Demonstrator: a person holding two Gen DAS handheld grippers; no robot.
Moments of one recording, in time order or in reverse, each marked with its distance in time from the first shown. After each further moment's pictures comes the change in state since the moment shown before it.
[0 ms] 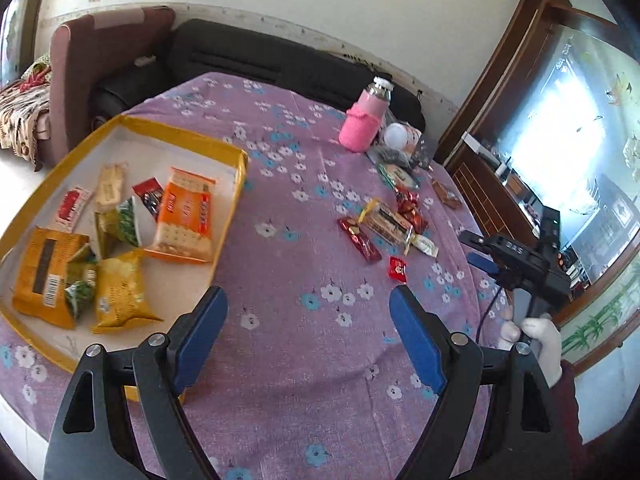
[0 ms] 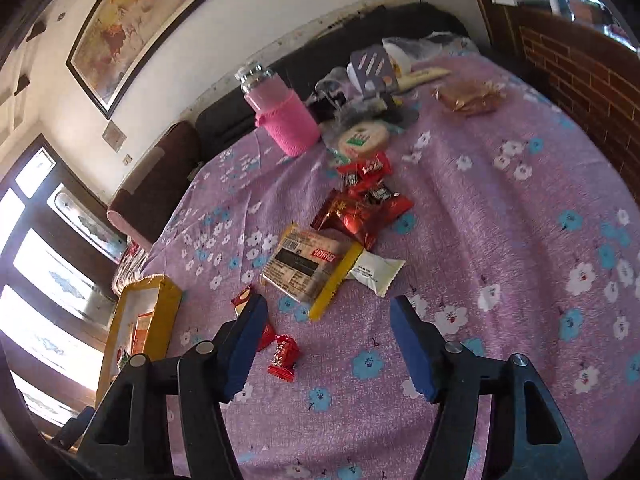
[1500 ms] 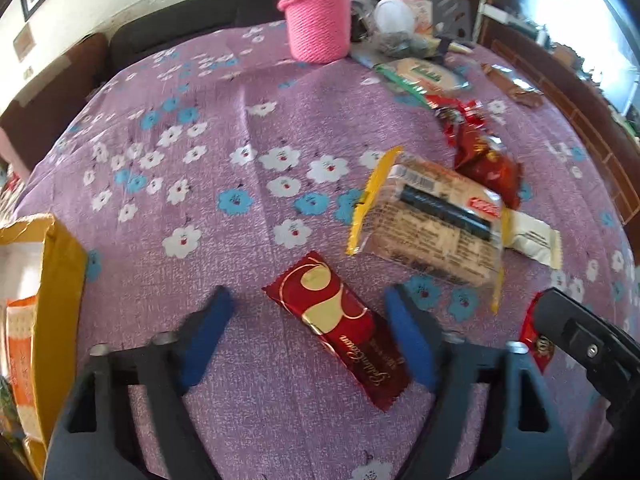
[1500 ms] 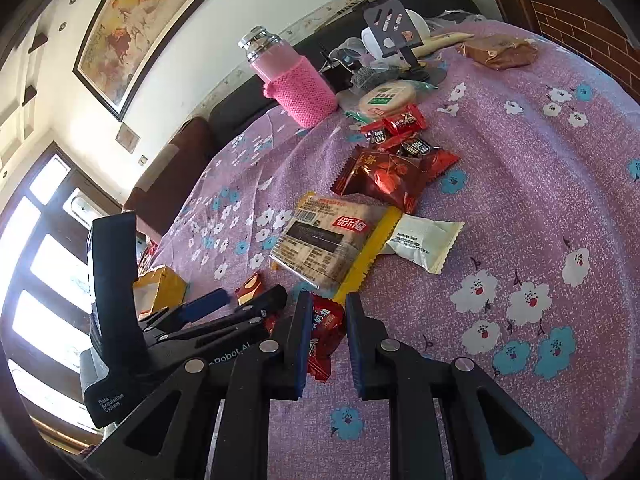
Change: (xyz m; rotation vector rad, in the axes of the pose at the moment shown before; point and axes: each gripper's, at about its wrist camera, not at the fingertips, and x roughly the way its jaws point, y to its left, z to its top) left arm 0.249 -0.102 0.049 0.355 0.234 0.226; right arm 0.048 0.009 -0.022 0.032 0.001 0.082
